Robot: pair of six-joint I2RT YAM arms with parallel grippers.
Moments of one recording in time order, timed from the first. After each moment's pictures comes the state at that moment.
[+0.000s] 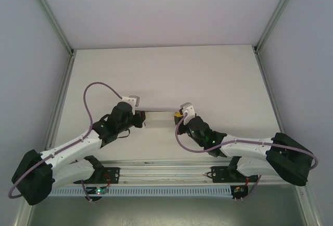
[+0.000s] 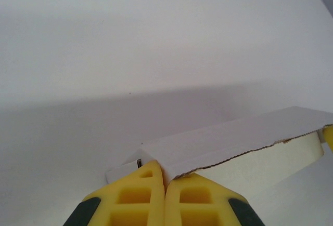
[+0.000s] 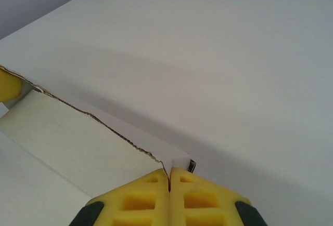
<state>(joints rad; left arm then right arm) -0.65 1.03 0.48 -0.07 0.05 -0.52 0.98 1.19 0.33 0.48 0.34 0.31</state>
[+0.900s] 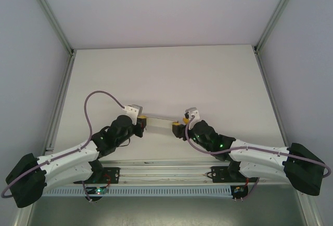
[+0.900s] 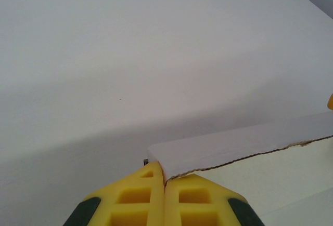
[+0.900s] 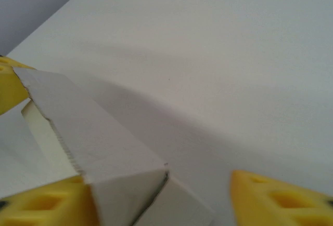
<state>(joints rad) -0.80 0.92 0.33 0.09 -0.13 -0.41 1.00 1.00 0.29 0.26 0.26 0.50</state>
